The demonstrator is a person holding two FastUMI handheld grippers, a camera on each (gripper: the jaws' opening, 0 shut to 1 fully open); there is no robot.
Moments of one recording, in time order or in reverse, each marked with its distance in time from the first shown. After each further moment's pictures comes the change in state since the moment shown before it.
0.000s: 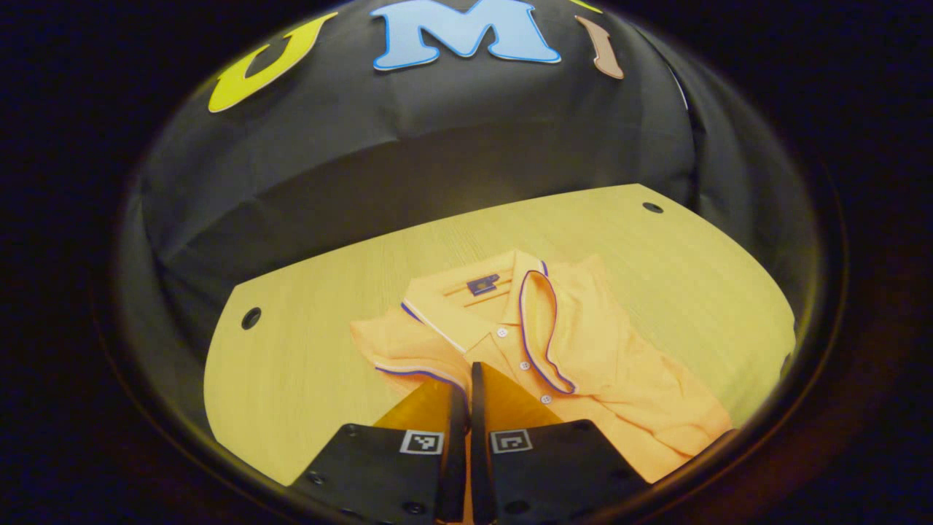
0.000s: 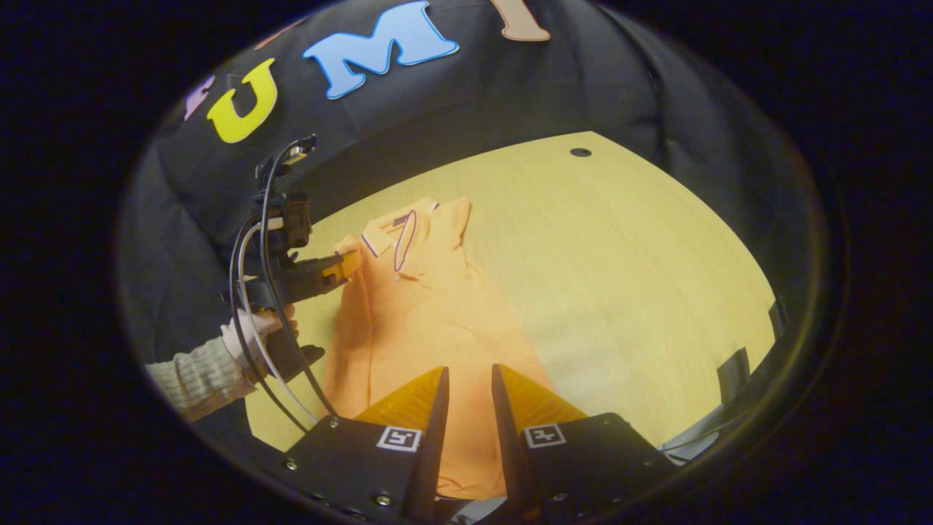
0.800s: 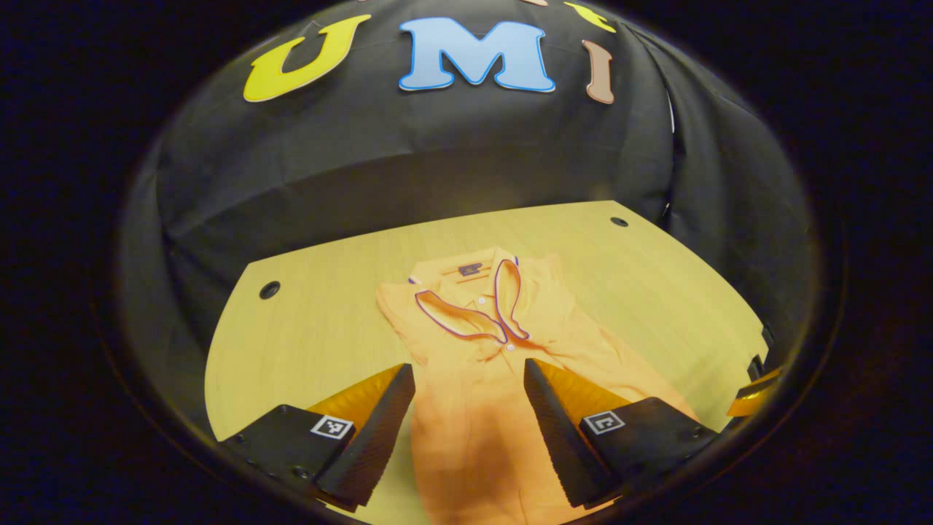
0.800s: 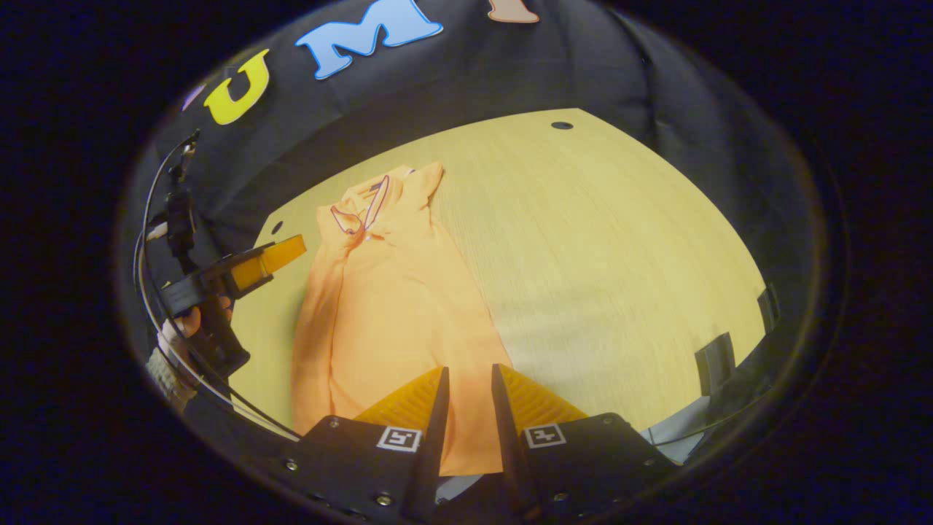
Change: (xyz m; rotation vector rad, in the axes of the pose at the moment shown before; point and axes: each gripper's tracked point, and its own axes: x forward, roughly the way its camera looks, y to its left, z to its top) left arm -0.137 0.006 -0.043 -0.071 -0.008 -0.042; right arm -0.007 -0.051 -0.045 -0.063 0.137 -0.024
